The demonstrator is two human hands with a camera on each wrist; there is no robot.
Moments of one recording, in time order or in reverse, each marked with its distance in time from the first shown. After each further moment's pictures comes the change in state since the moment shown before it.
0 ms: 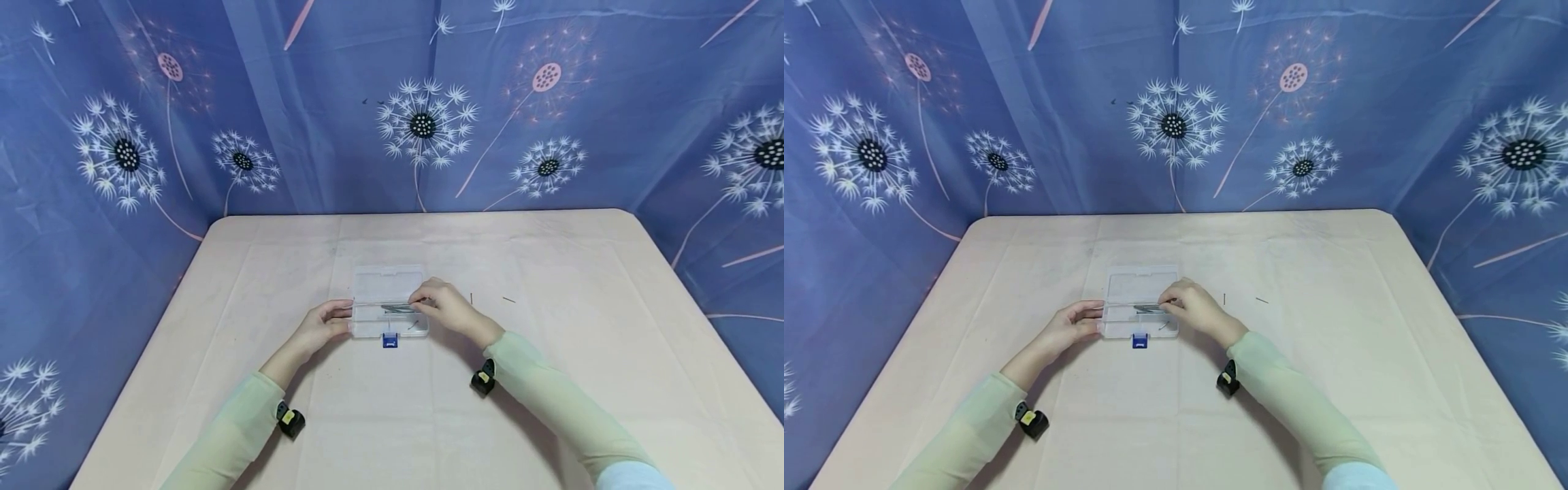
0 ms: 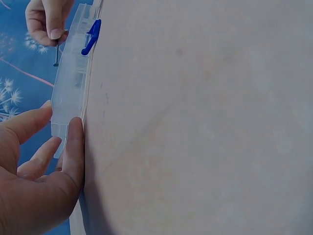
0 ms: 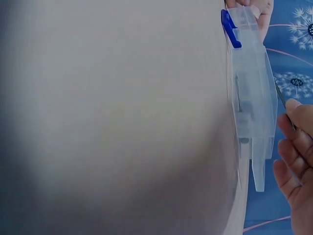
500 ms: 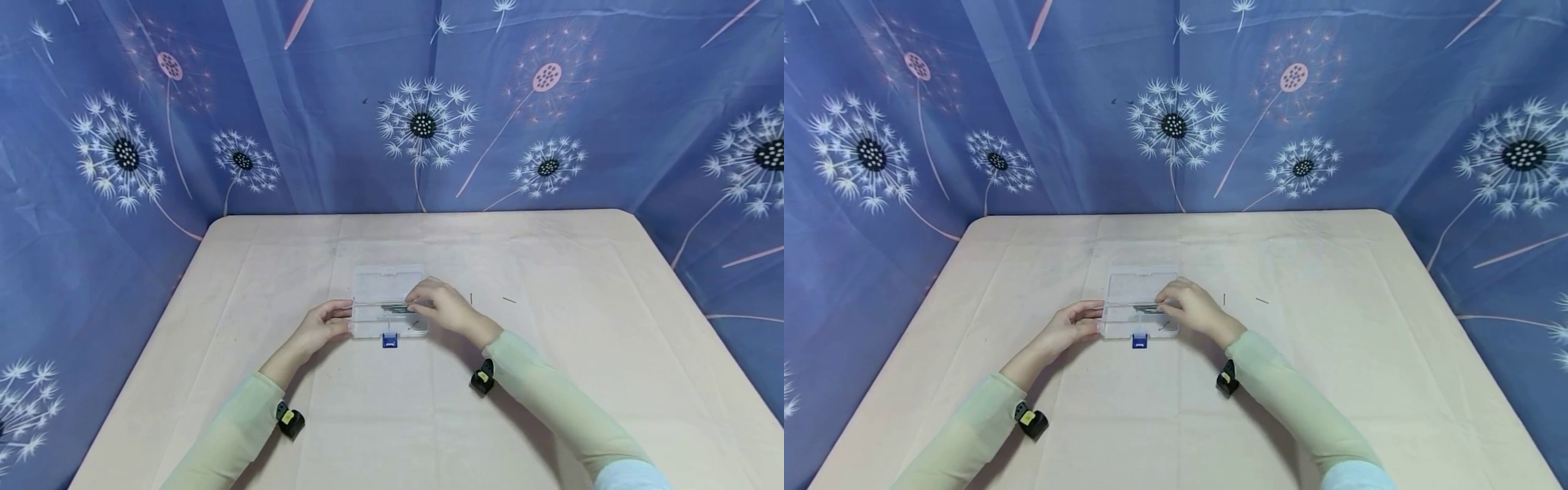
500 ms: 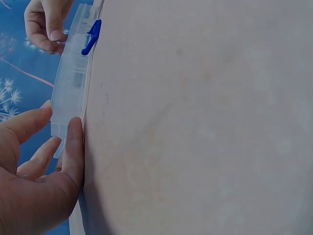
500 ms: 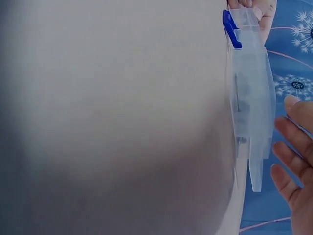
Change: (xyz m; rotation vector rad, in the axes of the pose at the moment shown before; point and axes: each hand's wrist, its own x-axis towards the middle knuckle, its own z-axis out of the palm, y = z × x) left_hand 0.001 -0.001 -0.001 -0.004 -0.005 0.004; right_hand 0.002 -0.001 0.000 -0.061 -0.019 -0.010
